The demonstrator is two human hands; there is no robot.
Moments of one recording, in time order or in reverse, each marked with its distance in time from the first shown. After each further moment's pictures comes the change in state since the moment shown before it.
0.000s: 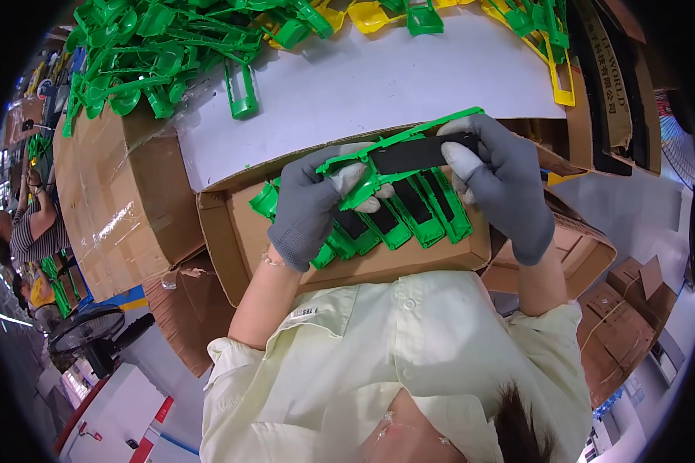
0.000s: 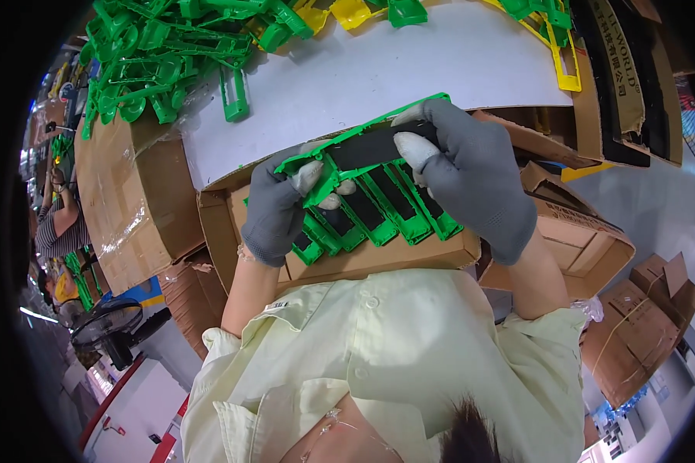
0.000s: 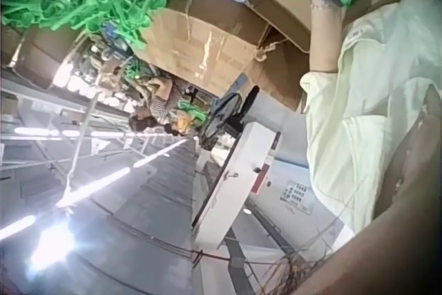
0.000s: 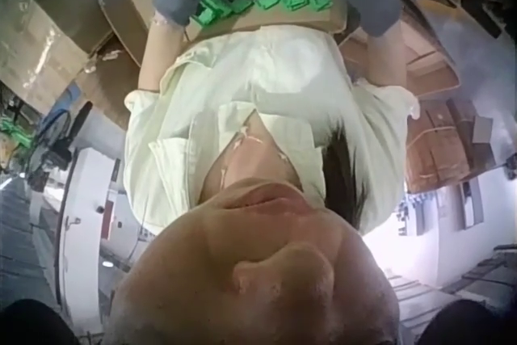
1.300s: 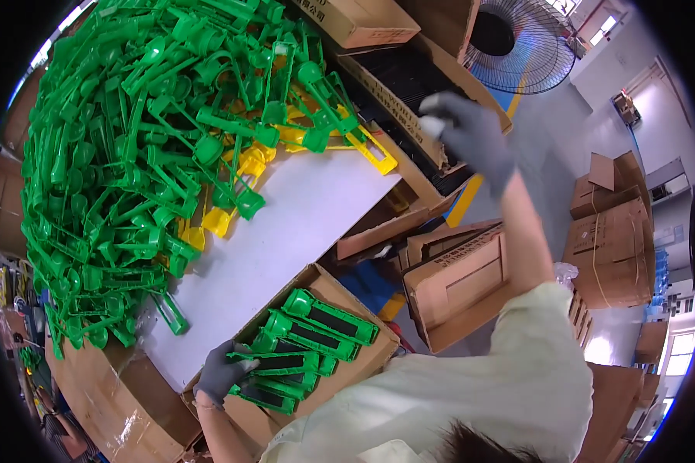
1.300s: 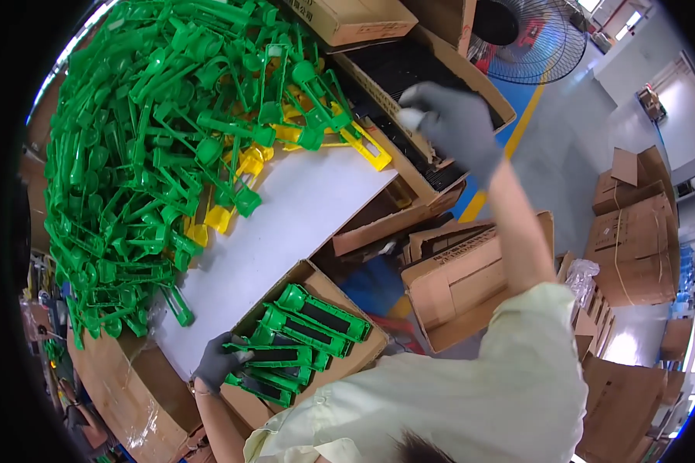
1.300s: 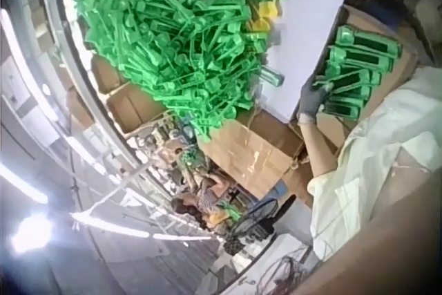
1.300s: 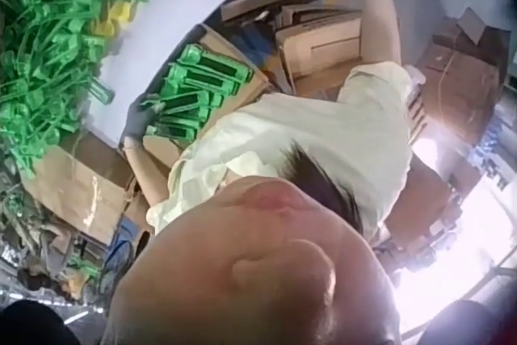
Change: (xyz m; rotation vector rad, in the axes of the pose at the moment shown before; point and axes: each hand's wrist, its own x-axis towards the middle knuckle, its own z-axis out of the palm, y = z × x) left_hand 0.024 0.032 -0.049 0.951 -0.022 -0.343; right_hand -0.007 0.033 -0.235 -0.674 0.679 -0.081
